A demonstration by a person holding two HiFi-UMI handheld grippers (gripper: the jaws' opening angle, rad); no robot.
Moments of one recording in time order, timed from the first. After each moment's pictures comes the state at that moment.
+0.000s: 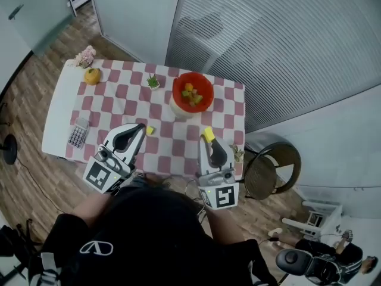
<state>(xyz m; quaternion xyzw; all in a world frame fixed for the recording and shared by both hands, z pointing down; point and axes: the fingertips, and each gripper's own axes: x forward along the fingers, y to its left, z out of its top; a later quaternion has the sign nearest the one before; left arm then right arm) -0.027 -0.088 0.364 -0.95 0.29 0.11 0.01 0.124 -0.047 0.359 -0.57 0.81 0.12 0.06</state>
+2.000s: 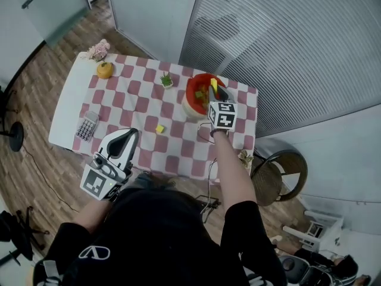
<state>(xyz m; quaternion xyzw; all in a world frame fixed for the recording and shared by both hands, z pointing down) -0.077 -0.078 0.364 -0.93 0.36 0.10 0.01 0.195 -0.289 0.554 -0.61 0.77 -0.09 -0.18</state>
